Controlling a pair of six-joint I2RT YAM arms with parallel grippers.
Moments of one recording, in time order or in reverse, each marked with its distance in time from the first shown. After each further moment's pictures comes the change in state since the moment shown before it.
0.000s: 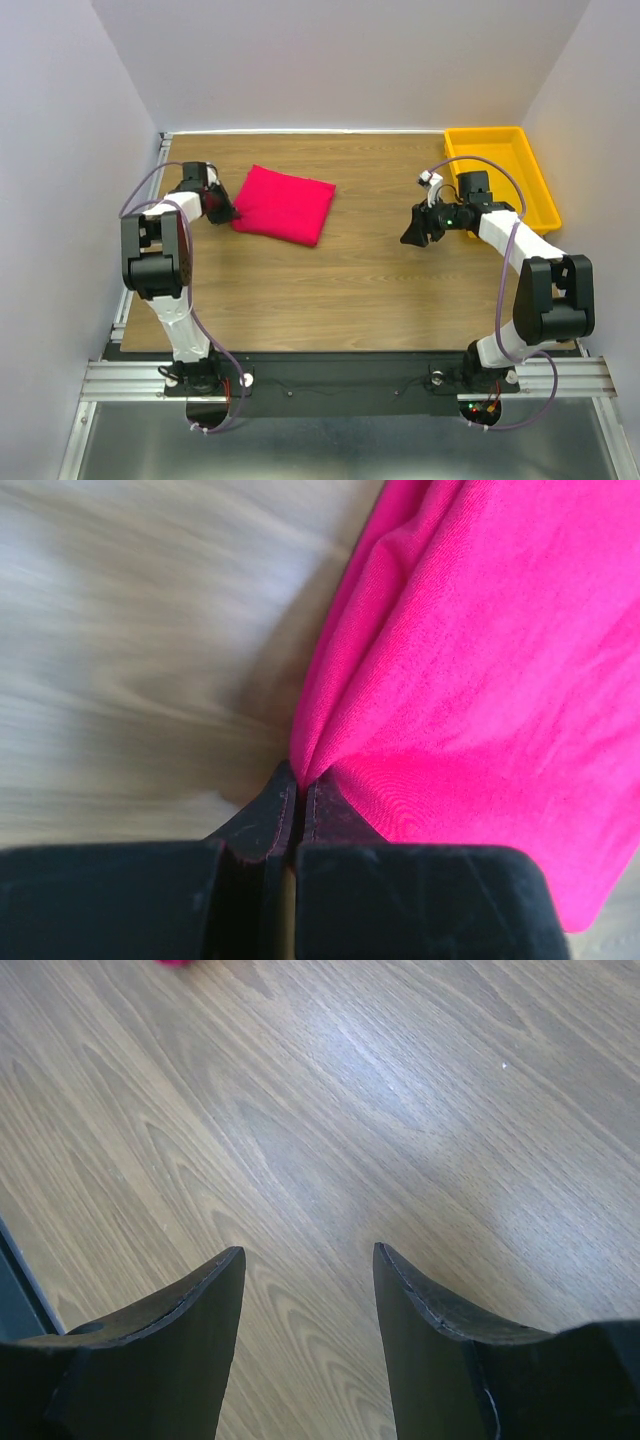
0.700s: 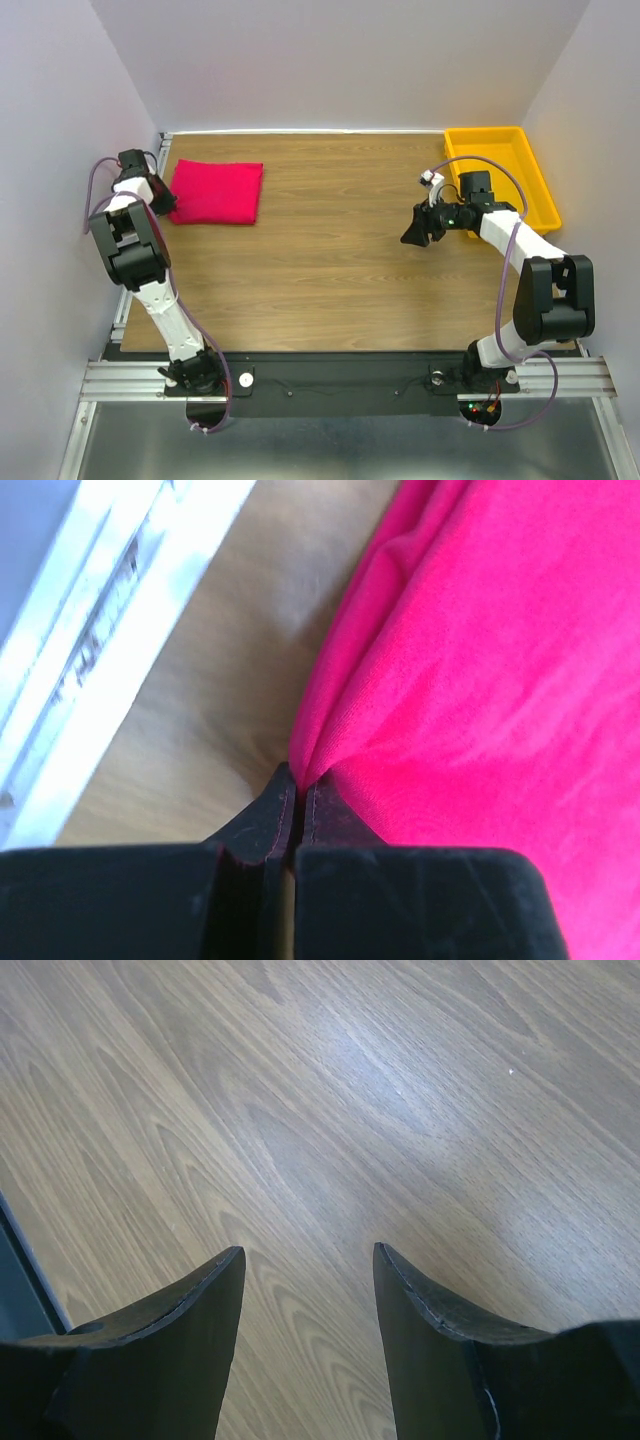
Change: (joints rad) left arm 0.323 0.161 0.327 -0.193 -0.176 0.123; right arm -0.011 0.000 0.000 0.000 -0.031 -0.004
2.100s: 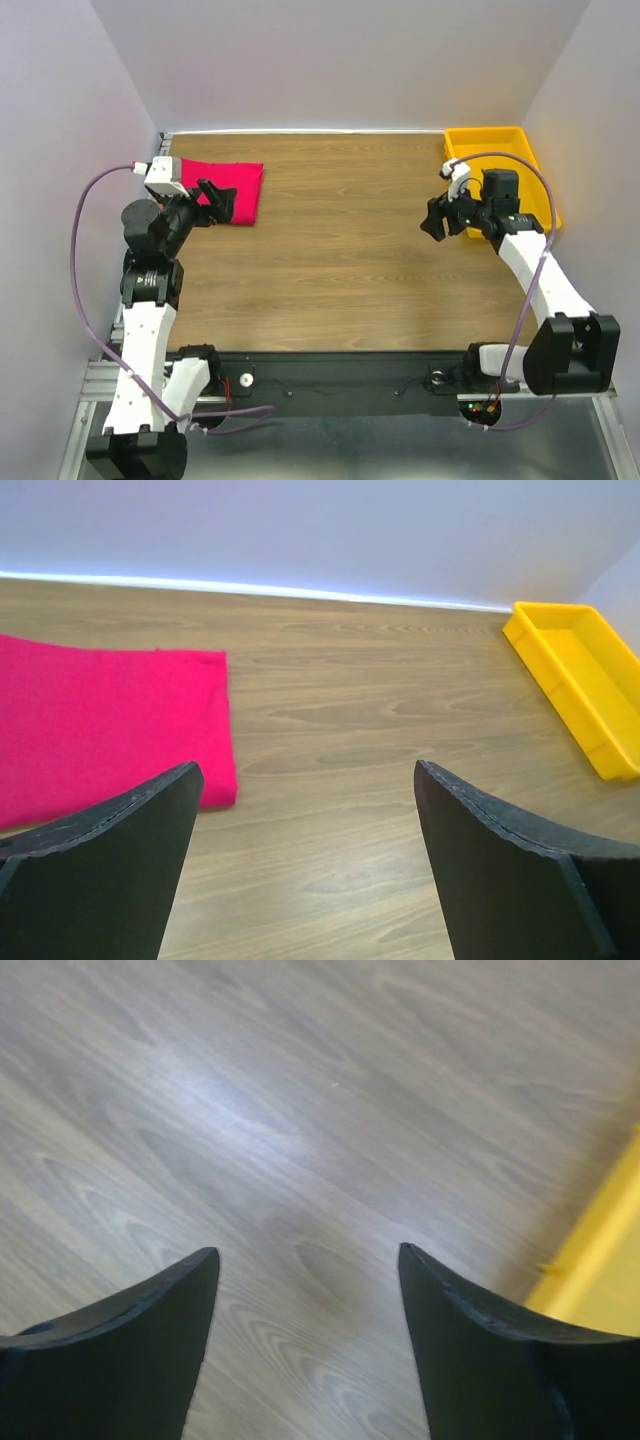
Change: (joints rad) left arm -0.303 -1.250 -0.669 0.317 0.282 0.026; right arm -0.029 -0.265 -0.032 -0.002 0.253 -0.011
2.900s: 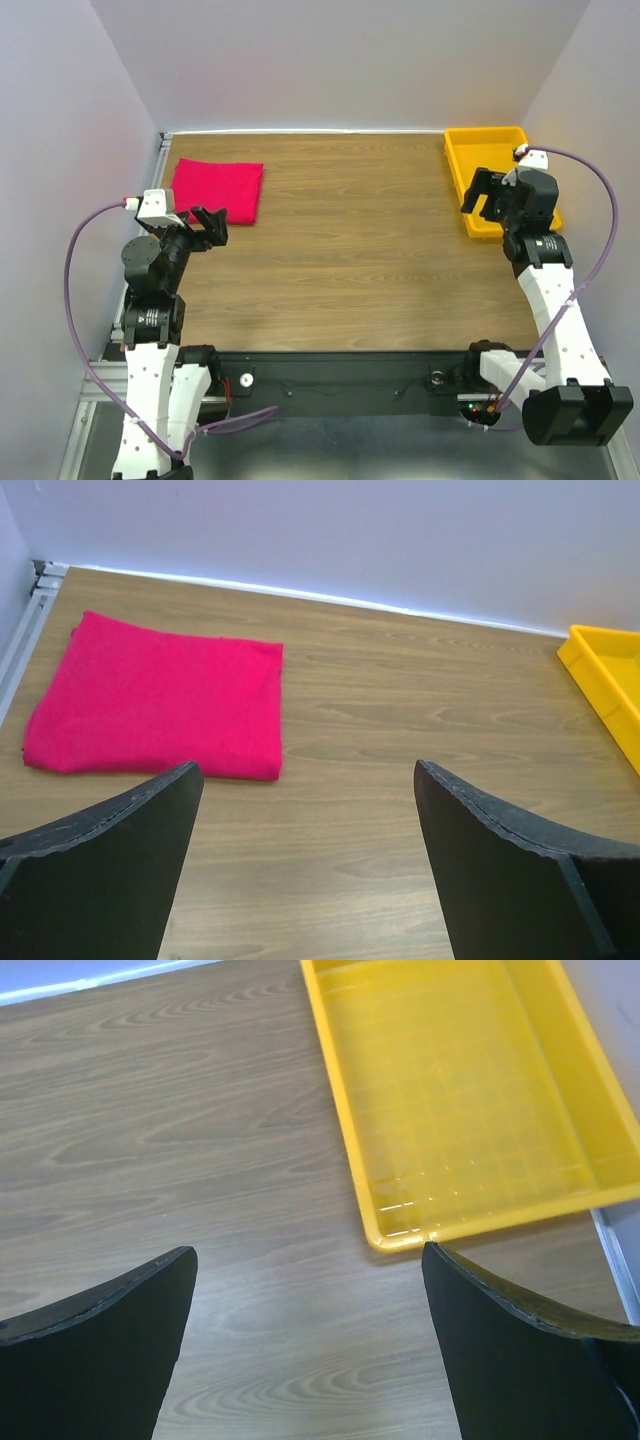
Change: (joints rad) left arm -0.027 -0.244 -0.131 -0.077 -0.178 0.021; right arm -0.043 -0.284 0.029 0.039 0.660 0.486
